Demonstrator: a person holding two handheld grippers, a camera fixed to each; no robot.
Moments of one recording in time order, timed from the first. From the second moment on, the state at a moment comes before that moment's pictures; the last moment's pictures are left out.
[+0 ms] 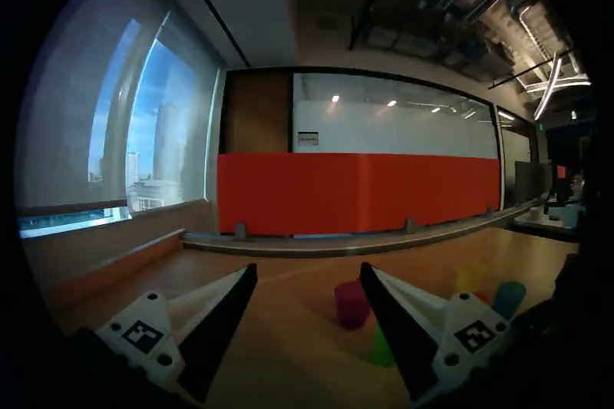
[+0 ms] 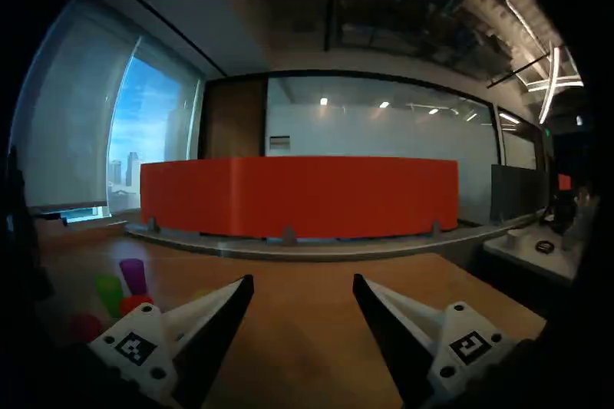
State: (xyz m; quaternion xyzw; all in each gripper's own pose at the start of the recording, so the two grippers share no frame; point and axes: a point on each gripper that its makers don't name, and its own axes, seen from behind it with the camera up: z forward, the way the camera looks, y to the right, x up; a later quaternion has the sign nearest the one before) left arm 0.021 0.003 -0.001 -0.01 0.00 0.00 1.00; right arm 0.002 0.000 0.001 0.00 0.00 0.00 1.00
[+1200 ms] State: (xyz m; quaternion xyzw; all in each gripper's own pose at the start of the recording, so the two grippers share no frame) left arm 0.127 0.060 0.018 -0.14 -0.01 -0.02 0.99; right arm 0.097 -0.023 -0.001 0.08 -0.01 0.01 1.00
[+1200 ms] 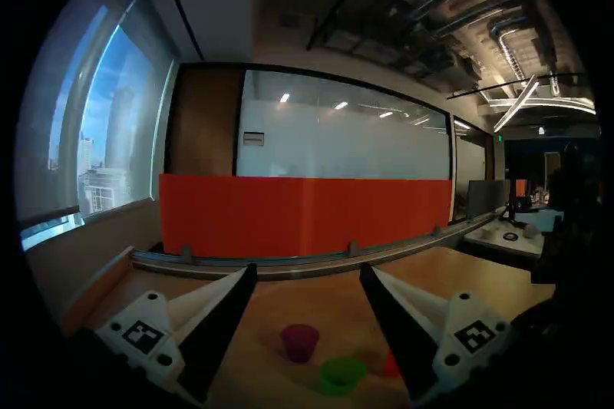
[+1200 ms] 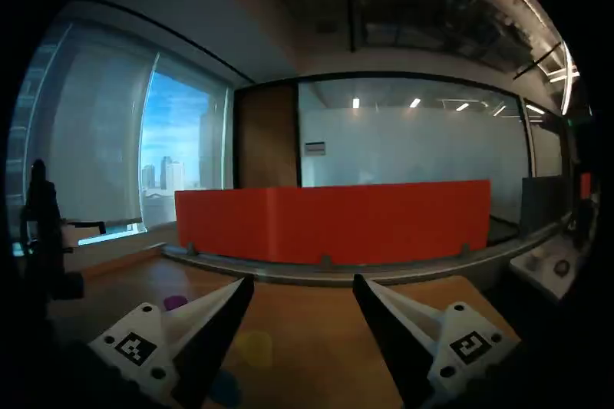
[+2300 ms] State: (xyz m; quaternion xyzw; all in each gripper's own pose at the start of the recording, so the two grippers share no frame) left arm 0.095 0.103 0.000 -0.35 -0.09 -0.02 0.93; right arm 0.056 -0.122 -0.034 0.30 -0.12 -0.08 0.94
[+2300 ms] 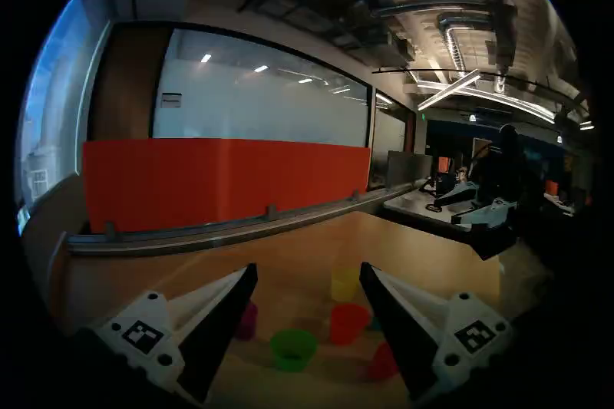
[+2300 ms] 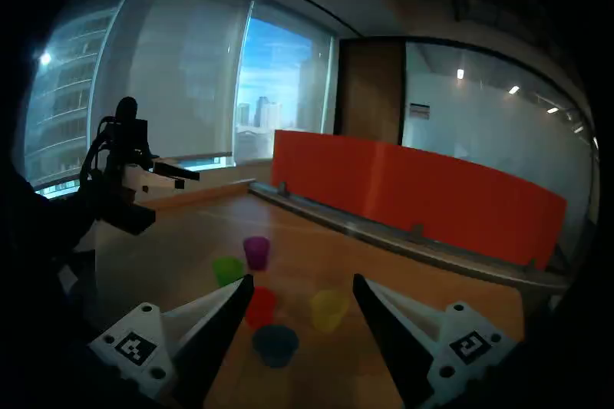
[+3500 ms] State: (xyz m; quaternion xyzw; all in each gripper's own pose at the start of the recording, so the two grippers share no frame) left arm -0.010 0.100 0.009 -0.37 -0.17 0.06 0.91; right arm -0.044 -0.131 -0.037 0.33 -0.22 -0.11 0.91
